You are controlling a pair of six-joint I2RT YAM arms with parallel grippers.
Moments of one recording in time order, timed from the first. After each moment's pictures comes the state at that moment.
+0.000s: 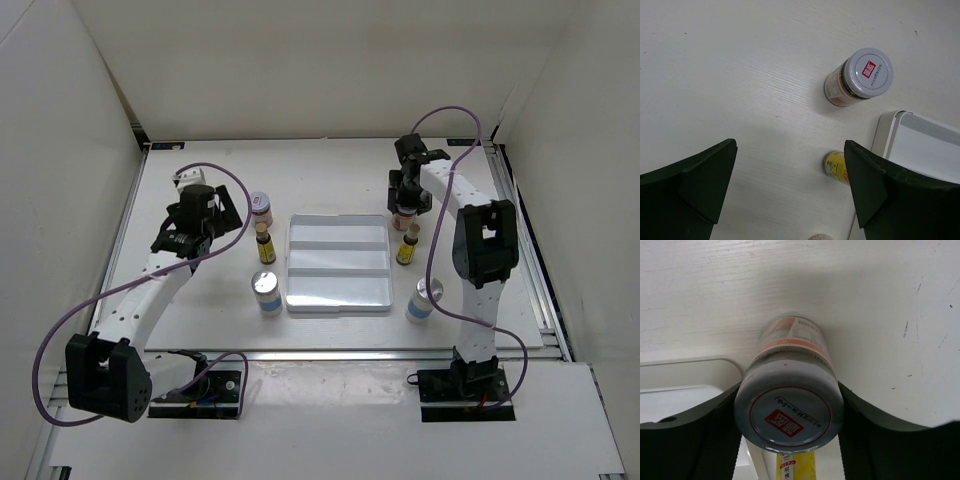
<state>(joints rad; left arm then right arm) -0.23 1.18 0.91 -0.35 -0.33 -0.43 0.27 2.09 1.74 -0.84 0.16 0.28</state>
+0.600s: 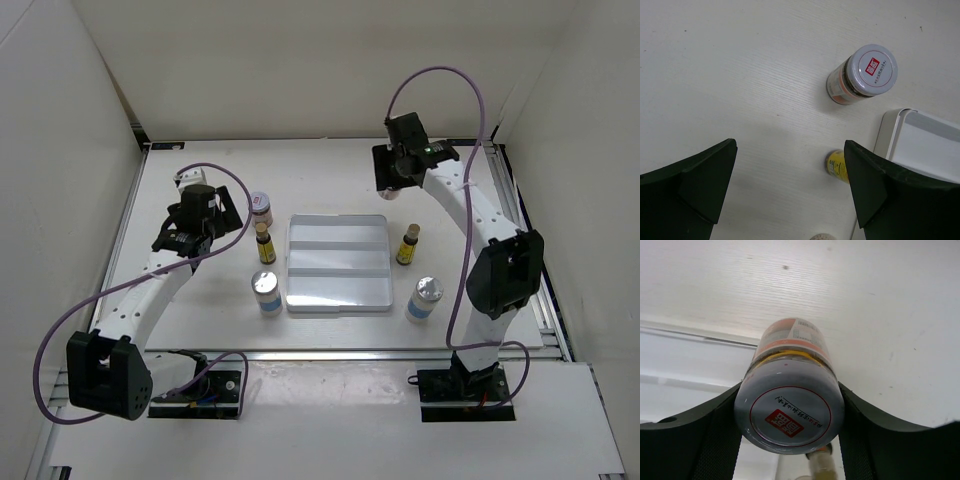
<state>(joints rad) -0.23 1.19 0.91 -0.35 -0.33 -0.43 0.40 1.83 1.75 -0.82 0.20 0.14</state>
